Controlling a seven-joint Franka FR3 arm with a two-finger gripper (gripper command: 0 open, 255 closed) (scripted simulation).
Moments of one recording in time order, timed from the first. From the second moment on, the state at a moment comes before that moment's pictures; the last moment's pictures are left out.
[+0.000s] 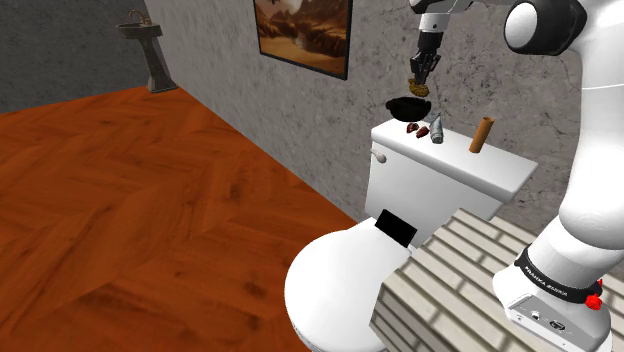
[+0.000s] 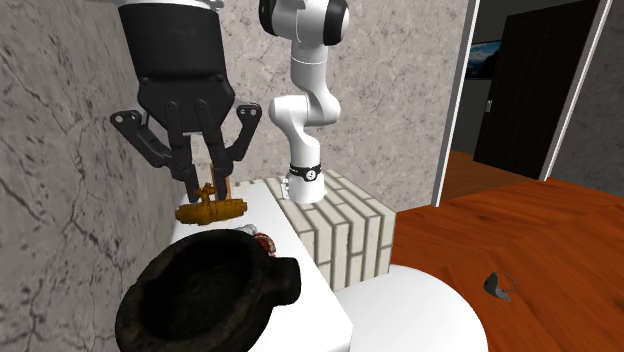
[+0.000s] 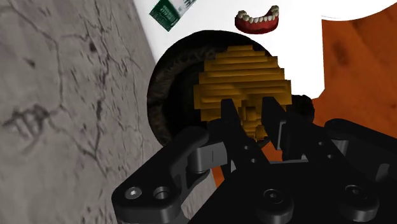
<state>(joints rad) -0.19 0.47 -0.45 -1.30 0.21 1.68 -0.44</state>
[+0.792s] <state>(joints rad) -0.17 0.47 -0.44 -1.41 0.21 1.80 -0.45</state>
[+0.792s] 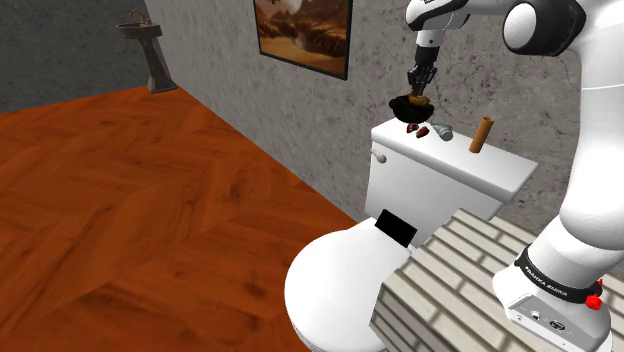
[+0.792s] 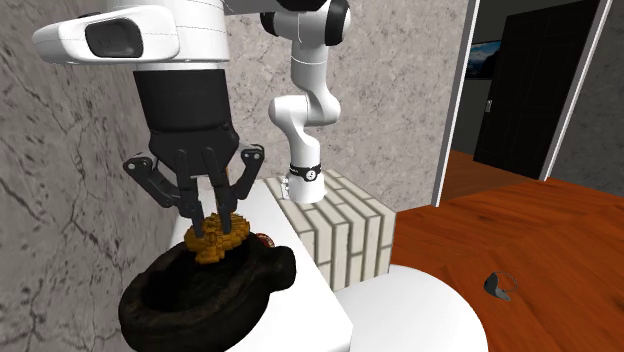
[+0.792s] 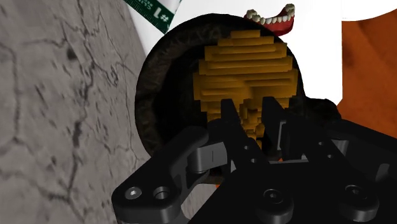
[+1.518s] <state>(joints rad) -0.18 0.47 -0.44 -1.37 0.21 1.76 -0.44</state>
